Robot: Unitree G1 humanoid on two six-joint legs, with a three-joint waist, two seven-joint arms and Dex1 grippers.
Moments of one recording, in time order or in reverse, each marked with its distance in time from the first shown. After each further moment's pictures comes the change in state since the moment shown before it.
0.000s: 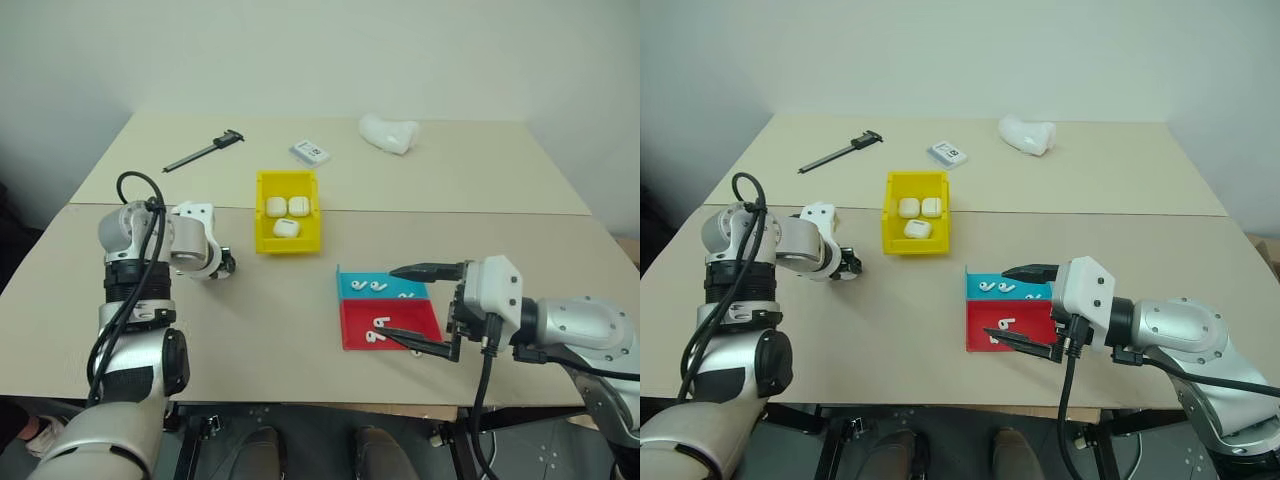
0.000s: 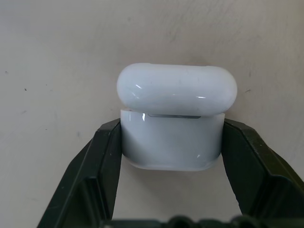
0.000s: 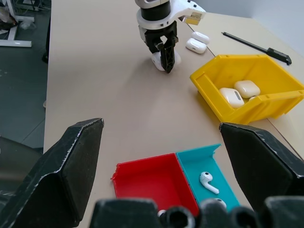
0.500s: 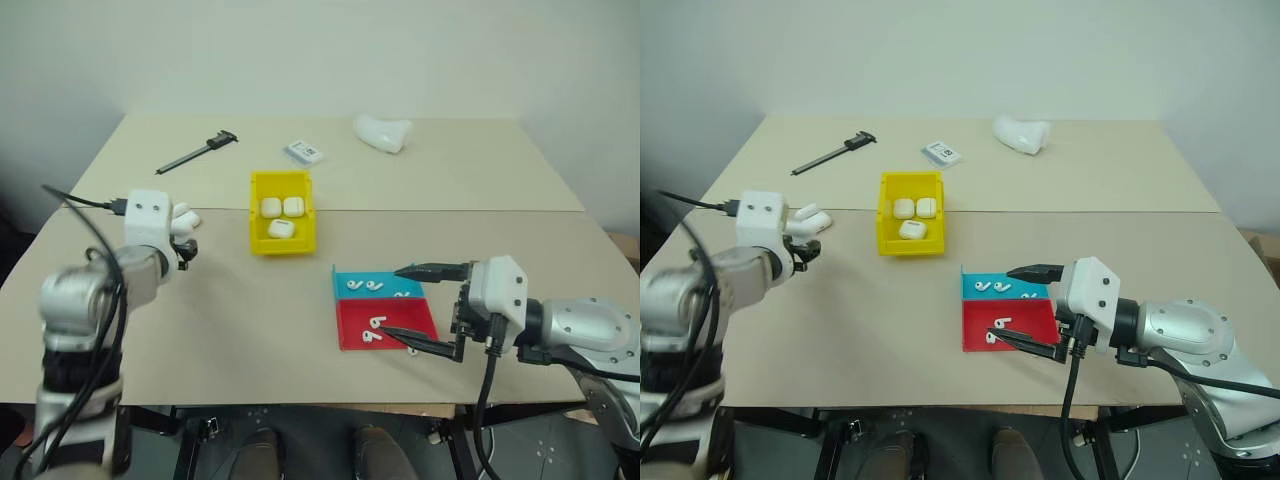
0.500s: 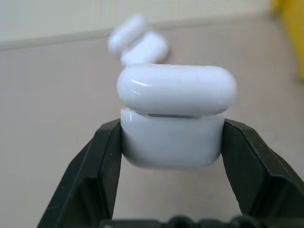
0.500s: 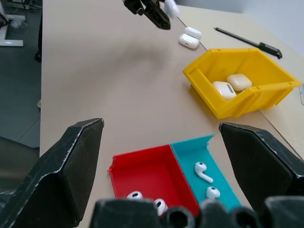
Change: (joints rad) left arm 0.548 0.217 -0.075 -0.769 0.192 -0.551 -0.499; right arm 0.013 -0.001 -0.023 0.001 0.000 -0.001 0.007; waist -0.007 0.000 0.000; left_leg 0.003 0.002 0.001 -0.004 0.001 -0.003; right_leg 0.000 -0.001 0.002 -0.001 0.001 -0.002
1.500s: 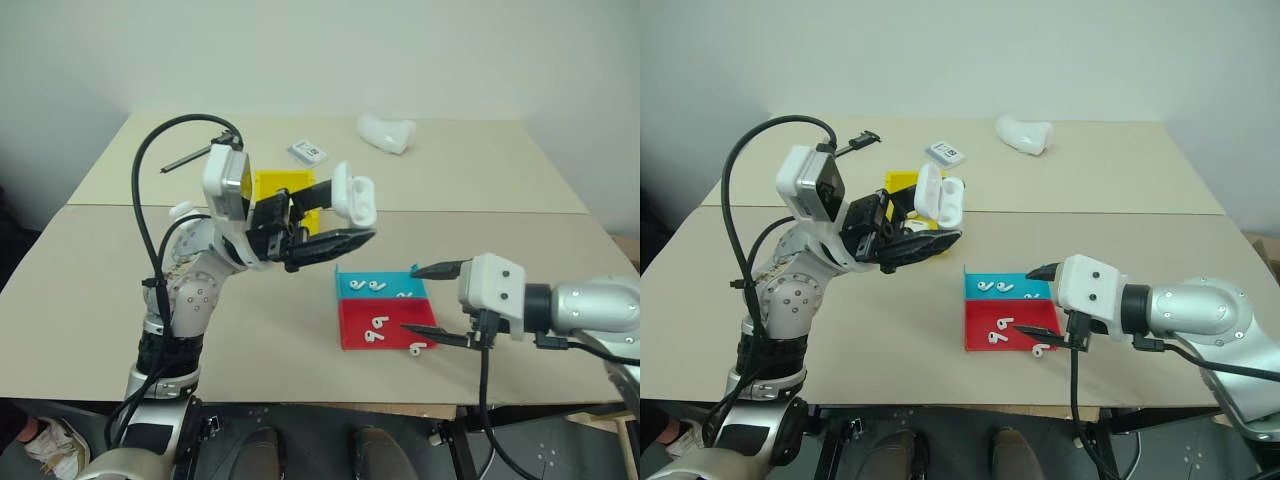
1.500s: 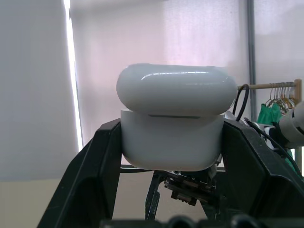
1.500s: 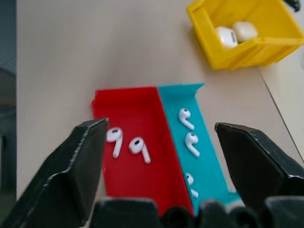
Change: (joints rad) left arm -0.216 -0.315 -0.184 0.163 -0.301 -0.646 -1.218; right arm -0.078 -0.266 0.035 0.009 -0.124 0.072 0.089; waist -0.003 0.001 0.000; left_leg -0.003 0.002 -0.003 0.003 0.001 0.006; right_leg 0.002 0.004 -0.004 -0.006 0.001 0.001
